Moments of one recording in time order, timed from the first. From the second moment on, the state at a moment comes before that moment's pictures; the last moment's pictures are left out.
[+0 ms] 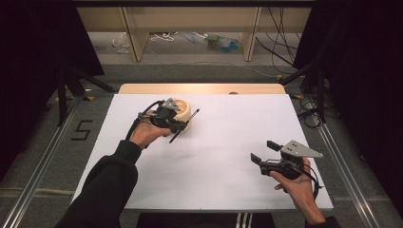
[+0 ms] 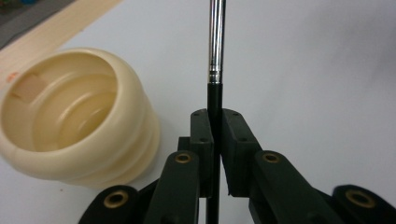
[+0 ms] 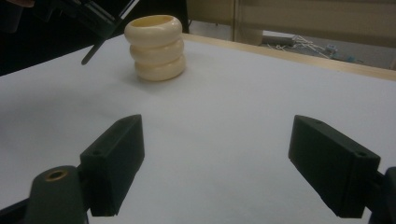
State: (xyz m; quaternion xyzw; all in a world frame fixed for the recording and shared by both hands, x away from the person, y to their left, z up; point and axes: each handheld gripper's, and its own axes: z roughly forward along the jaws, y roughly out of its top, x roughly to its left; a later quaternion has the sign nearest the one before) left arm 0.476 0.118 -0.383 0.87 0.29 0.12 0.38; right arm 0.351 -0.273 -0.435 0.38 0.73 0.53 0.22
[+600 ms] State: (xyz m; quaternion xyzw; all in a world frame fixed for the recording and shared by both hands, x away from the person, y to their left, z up) left arm 0.483 0.135 -0.368 0.79 0.36 0.15 0.47; right arm 0.351 -0.273 -0.435 0.38 0.73 0.53 0.22
